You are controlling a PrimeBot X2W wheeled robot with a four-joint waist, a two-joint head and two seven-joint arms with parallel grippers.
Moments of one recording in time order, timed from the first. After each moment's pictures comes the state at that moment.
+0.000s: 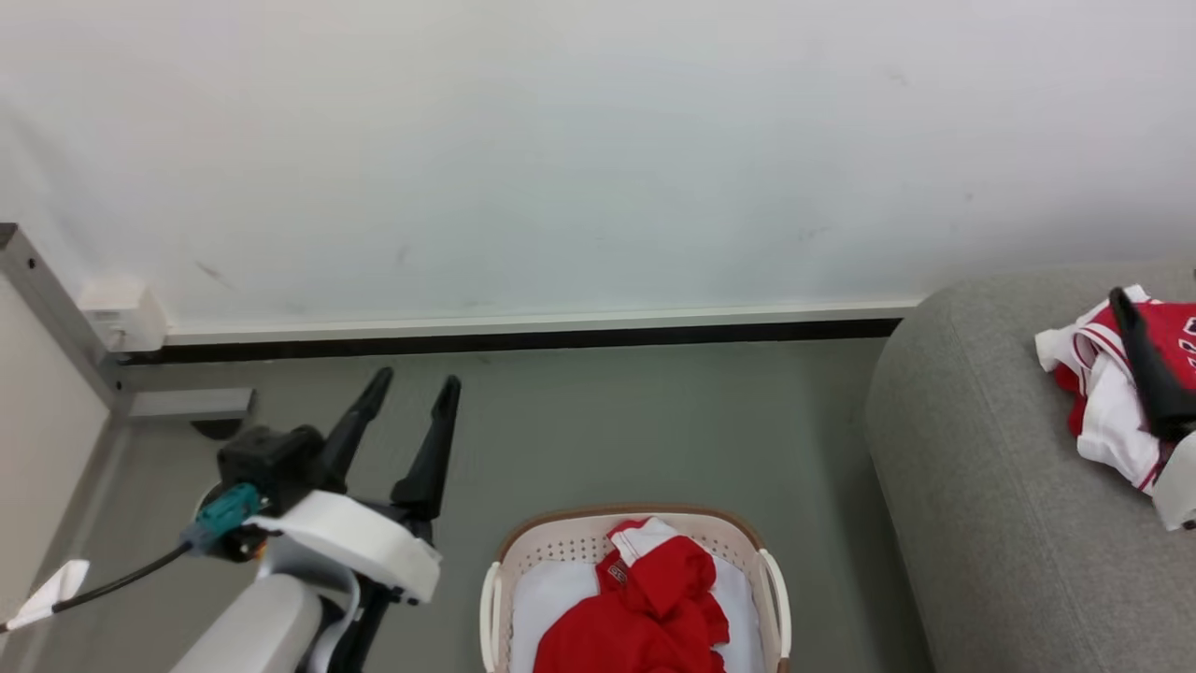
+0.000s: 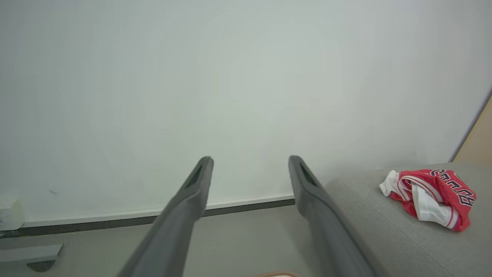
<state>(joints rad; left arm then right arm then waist) -0.43 0.38 -0.57 0.26 -0.67 0.06 -0.26 -0.39 -0.52 0.09 0.05 0.42 0.13 0.29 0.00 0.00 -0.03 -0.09</state>
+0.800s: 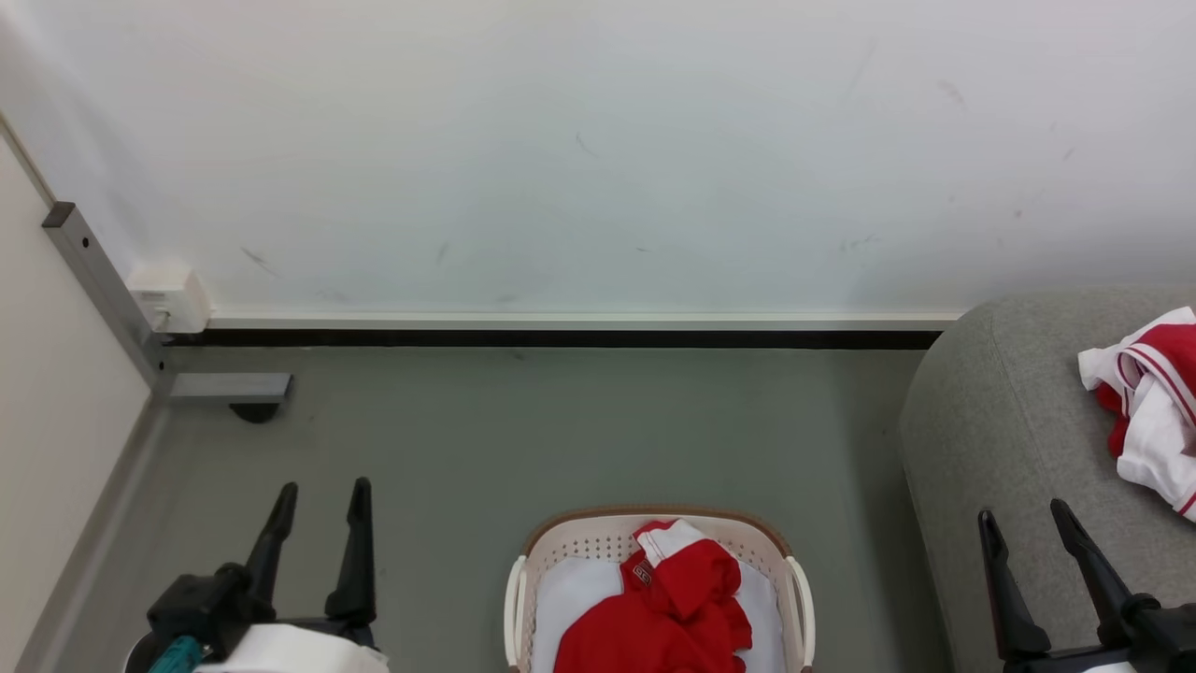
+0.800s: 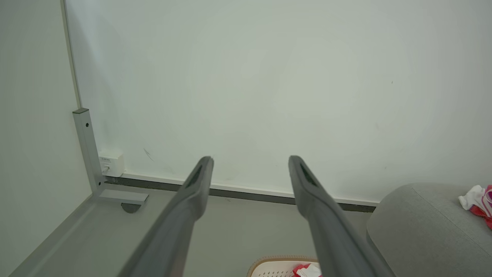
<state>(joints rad) -0.08 0.16 -0.12 0.17 -0.32 0.02 -0.26 -0.03 -0.17 0.06 0.19 0.26 0.13 -0.26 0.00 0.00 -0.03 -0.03</state>
